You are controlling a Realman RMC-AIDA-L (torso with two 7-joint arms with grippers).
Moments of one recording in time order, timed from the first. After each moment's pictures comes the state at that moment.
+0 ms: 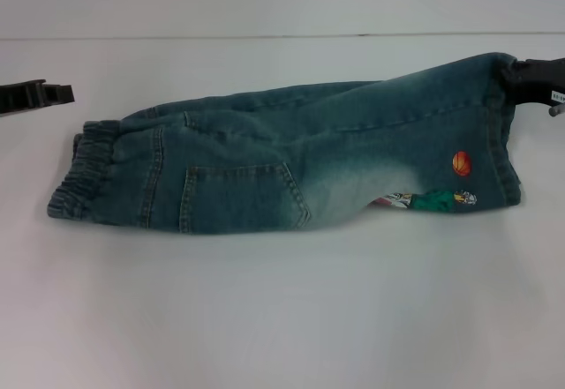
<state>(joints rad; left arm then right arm) -0.66 -2.05 0.36 0.85 2.43 1.27 -2.15 0.63 2.09 -0.50 -0.58 -2.00 -0.87 1.38</state>
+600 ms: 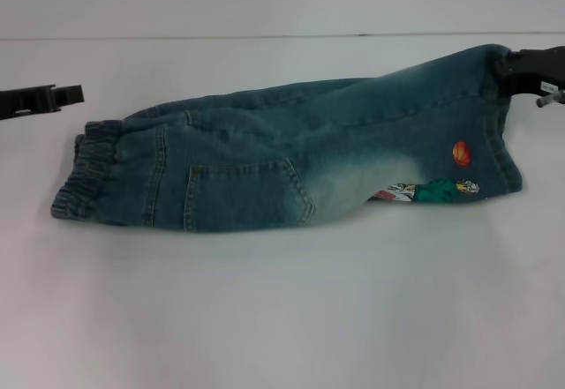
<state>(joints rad) -0.62 -2.07 0.41 0.86 2.34 1.26 -2.05 0.67 2.09 -0.56 -0.56 -1.99 -0.75 1.34</state>
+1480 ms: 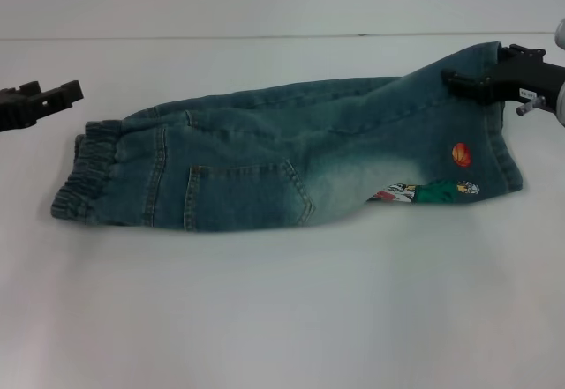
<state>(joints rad) -0.48 -2.11 0.40 0.88 2.08 1.30 -1.79 0.66 2.09 -0.67 -0.55 -1.94 -0.76 1.31</state>
